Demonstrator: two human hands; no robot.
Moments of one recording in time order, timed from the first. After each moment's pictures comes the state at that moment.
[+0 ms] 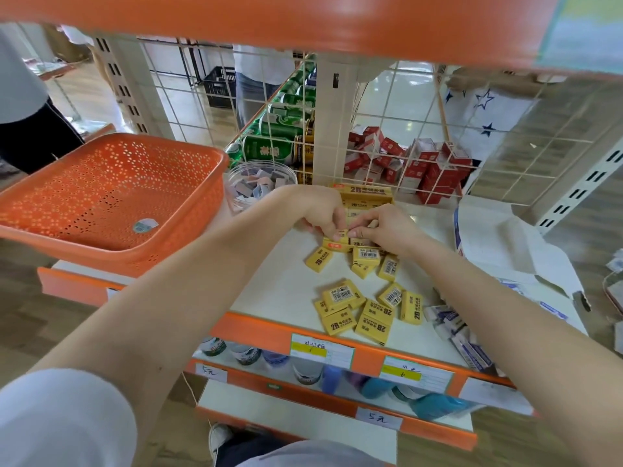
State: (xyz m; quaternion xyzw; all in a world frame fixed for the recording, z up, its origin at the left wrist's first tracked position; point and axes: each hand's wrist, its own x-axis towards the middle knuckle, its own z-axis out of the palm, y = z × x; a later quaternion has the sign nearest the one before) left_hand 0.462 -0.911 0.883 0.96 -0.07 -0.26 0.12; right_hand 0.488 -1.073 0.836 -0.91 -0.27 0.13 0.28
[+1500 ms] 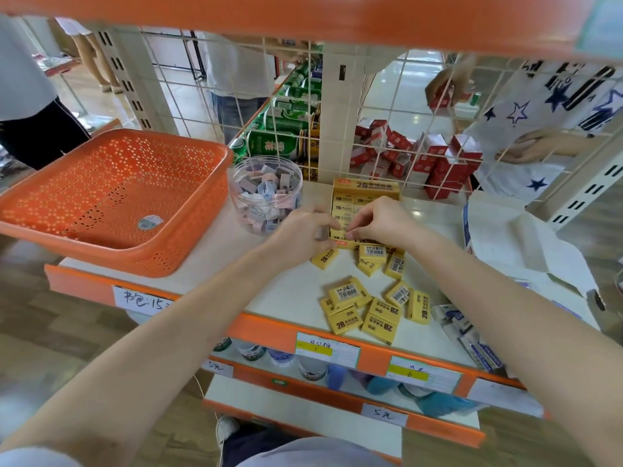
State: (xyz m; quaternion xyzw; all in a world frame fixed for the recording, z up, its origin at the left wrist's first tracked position) left_hand 0.406 -0.894 0.822 0.97 -0.04 0.02 0.25; right_hand 0.489 -1.056 0.839 -0.91 -0.26 0.17 0.27
